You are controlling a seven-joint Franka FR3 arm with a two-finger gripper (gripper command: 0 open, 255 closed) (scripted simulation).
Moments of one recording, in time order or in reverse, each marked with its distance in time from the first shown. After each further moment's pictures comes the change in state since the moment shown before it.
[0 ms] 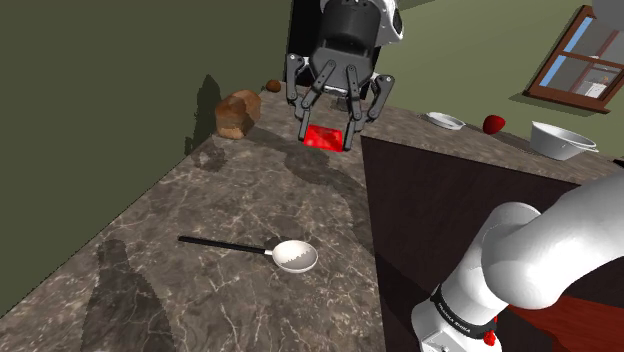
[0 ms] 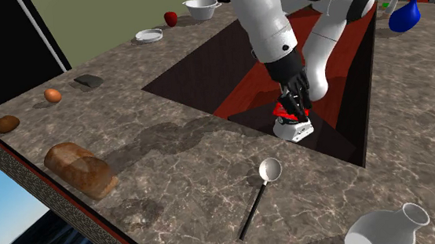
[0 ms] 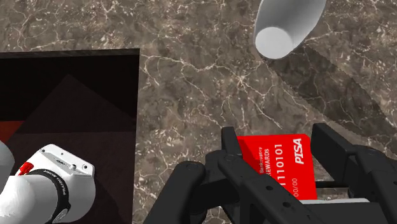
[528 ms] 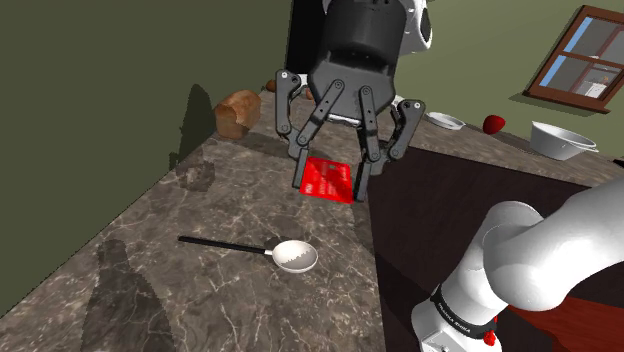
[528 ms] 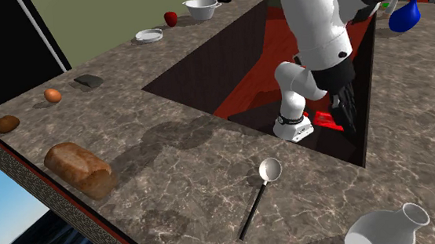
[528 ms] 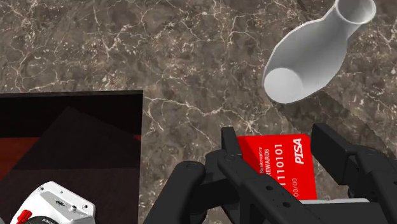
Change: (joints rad) arm 0.065 -0.085 0.130 -0.062 0.096 0.091 0.148
